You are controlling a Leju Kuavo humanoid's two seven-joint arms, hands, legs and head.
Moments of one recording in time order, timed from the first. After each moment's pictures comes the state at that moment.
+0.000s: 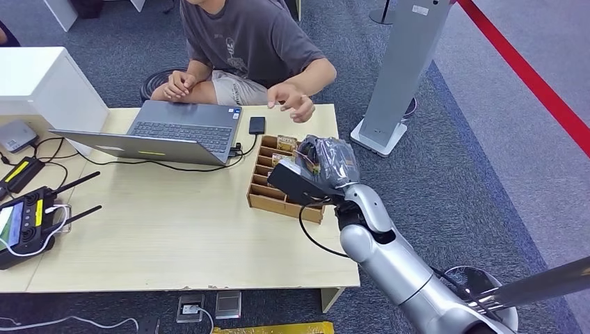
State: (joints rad) left arm -0.12 0.05 -1.03 -0.20 1.18 0.51 -0.24; right arm -0.59 -0.03 0.68 -1.21 0.77 -0.20 0.22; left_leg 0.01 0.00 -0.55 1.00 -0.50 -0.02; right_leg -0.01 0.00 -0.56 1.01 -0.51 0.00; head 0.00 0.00
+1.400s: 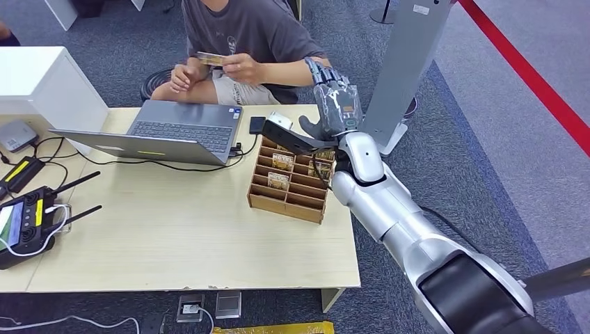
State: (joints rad) left arm -0.12 0.05 -1.05 -0.20 1.12 0.48 -0.22; right arm -0.94 0.11 0.69 -0.66 0.98 -0.47 0.11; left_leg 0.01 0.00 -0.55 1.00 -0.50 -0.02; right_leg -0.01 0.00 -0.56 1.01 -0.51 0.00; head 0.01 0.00
